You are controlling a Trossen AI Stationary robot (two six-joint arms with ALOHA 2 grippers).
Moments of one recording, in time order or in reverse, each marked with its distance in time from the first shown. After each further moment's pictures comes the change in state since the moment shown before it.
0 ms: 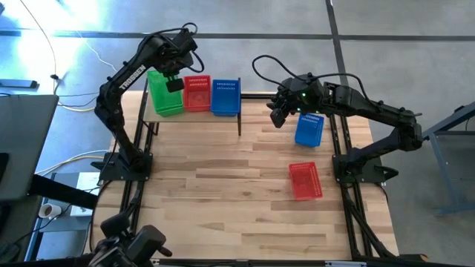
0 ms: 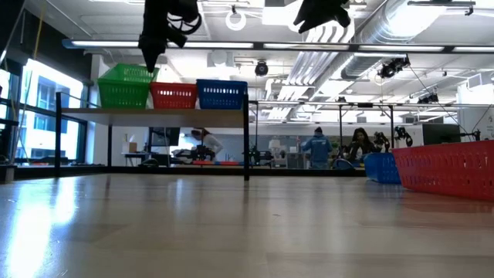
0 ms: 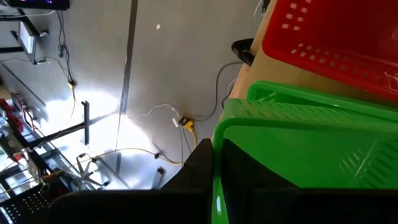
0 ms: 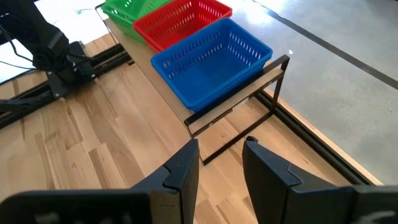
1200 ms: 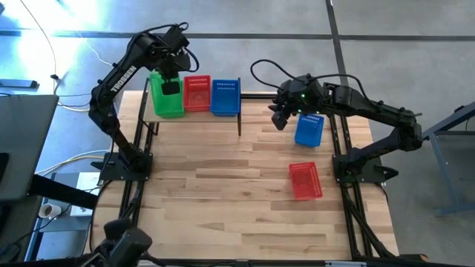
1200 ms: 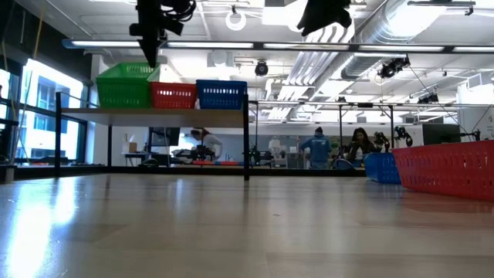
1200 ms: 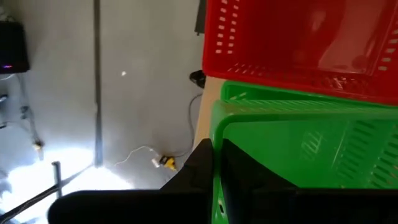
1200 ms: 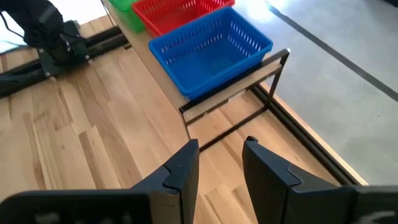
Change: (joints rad) left arm 0.034 -0.064 0.000 0.000 0.248 0.196; right arm 0.001 0.000 0.000 -0.045 -0.003 -0.069
